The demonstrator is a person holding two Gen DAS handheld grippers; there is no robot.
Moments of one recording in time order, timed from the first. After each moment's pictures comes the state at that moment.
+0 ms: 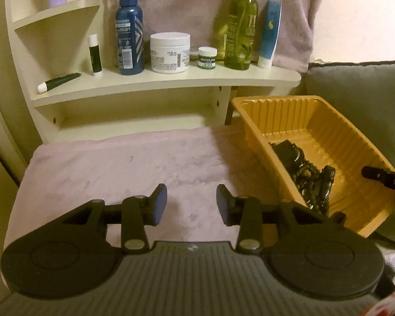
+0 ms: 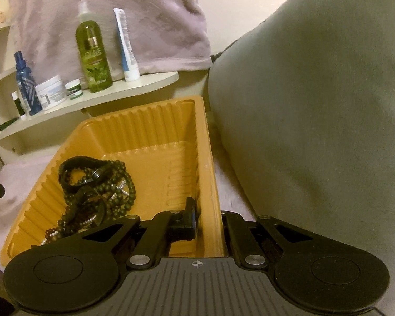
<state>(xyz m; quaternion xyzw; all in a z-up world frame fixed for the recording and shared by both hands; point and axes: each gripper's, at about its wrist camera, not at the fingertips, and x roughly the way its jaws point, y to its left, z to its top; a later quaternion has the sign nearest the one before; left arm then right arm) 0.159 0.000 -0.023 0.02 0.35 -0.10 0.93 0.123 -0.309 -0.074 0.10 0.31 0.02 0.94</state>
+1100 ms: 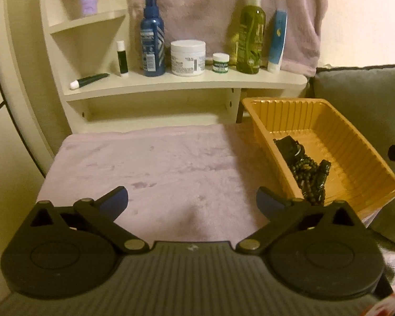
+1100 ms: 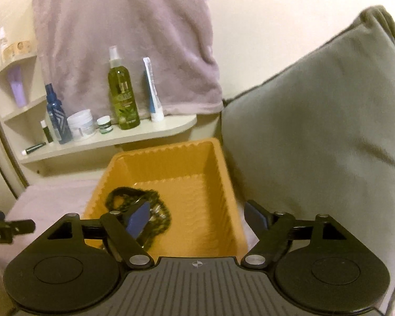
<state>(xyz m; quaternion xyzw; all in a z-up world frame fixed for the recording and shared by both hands) 0.110 0.000 -0.004 0.02 0.34 -0.05 0.94 0.071 -0.291 0.003 0.13 0.28 0.03 0.95</state>
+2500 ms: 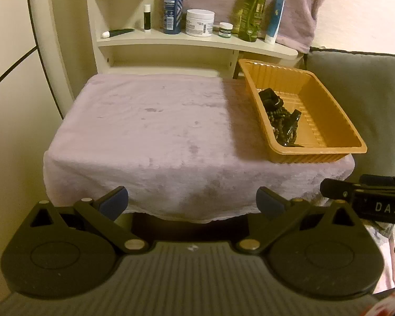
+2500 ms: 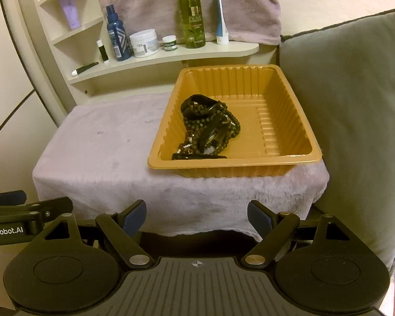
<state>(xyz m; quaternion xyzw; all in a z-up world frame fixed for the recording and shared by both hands) 0.008 -0.003 0.012 -0.03 0.42 -0.02 0.91 0.012 -0.212 -0.002 0.08 0.41 0.10 0.90</state>
